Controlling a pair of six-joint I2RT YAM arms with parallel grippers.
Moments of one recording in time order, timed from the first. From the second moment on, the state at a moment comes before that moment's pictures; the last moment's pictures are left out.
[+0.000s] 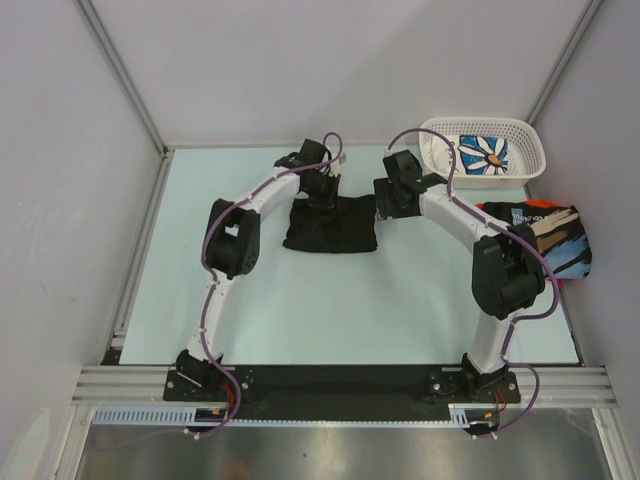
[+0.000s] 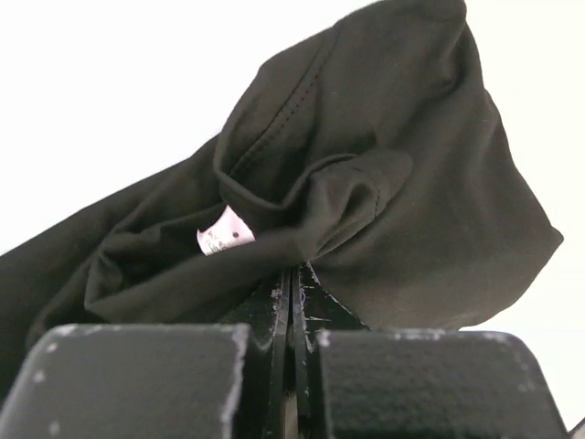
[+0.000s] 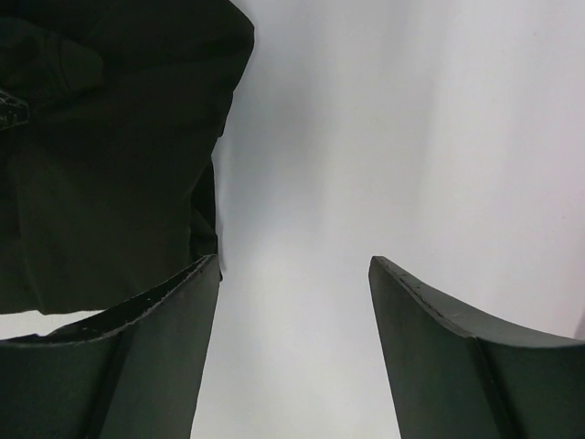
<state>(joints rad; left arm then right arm) -0.45 2.42 2.08 -0.68 0.39 -0.15 0.42 1.85 1.47 -0.57 0.20 0.23</state>
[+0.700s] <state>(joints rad) -0.30 1.36 1.63 -0.54 -0.28 -0.22 0.44 1.77 1.39 -0.57 0.19 0.23</state>
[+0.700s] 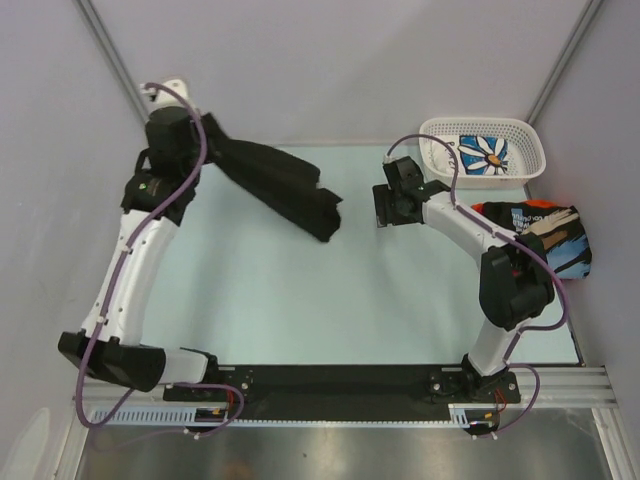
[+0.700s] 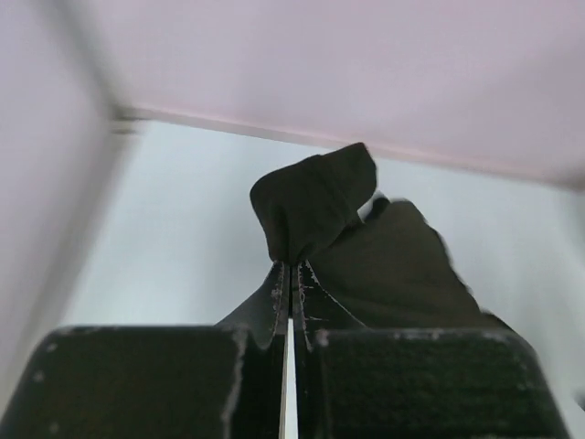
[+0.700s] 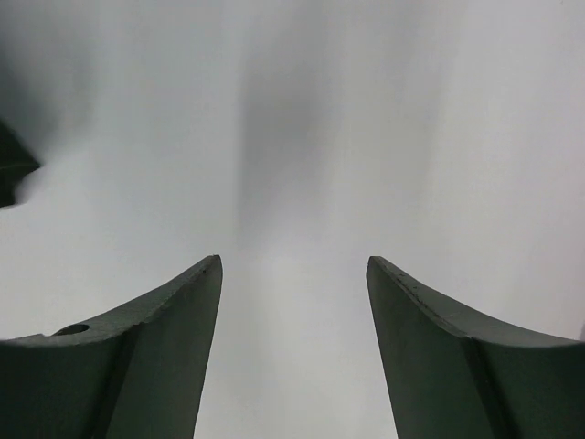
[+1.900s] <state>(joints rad) -0.14 1.63 2.27 -0.84 -0.46 -0.15 0.37 1.64 1.30 -0.54 0.24 0.22</state>
